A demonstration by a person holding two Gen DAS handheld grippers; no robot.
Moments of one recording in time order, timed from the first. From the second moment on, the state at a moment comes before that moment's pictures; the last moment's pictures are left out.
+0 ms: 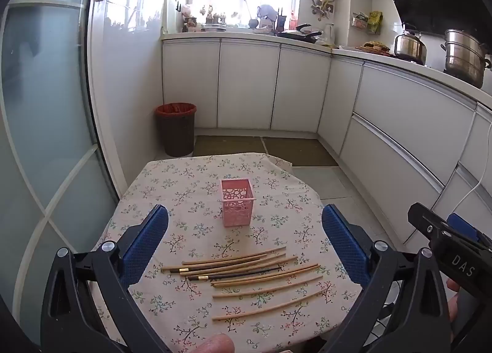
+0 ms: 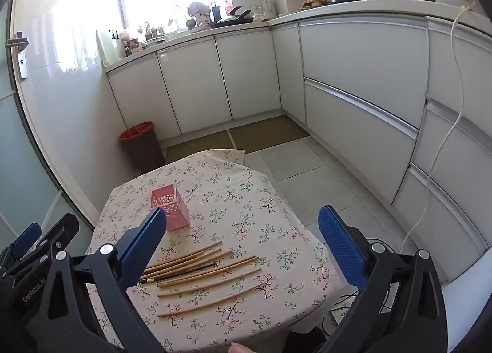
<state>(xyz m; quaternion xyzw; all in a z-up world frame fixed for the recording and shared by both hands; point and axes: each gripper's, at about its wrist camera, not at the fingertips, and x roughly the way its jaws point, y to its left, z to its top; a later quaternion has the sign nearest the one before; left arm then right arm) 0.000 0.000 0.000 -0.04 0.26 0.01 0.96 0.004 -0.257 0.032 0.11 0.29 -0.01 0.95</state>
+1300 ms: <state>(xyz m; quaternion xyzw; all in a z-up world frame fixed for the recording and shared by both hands) -0.004 0.003 -0.003 -0.04 0.26 0.02 0.96 0.000 -0.252 0.032 0.10 0.30 -0.01 0.95</state>
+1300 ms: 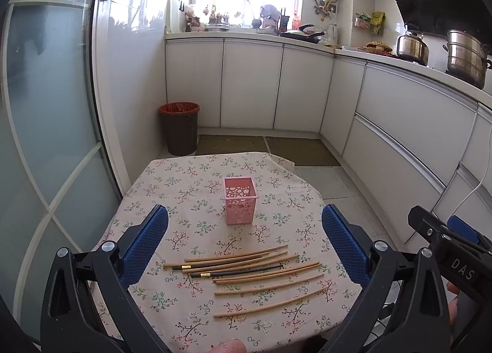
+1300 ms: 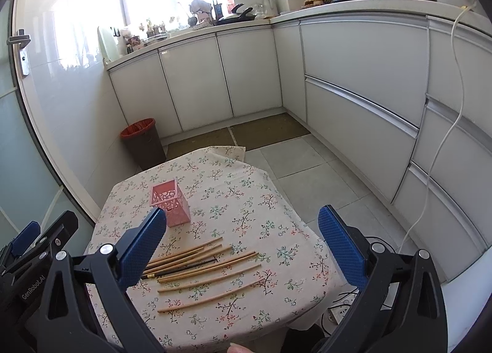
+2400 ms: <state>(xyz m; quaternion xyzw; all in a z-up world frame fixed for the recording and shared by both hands) -0.023 -0.005 0.013 -0.04 0.24 0.01 0.97 -0.018 -0.259 0.042 0.10 0.29 -0.01 0.95</state>
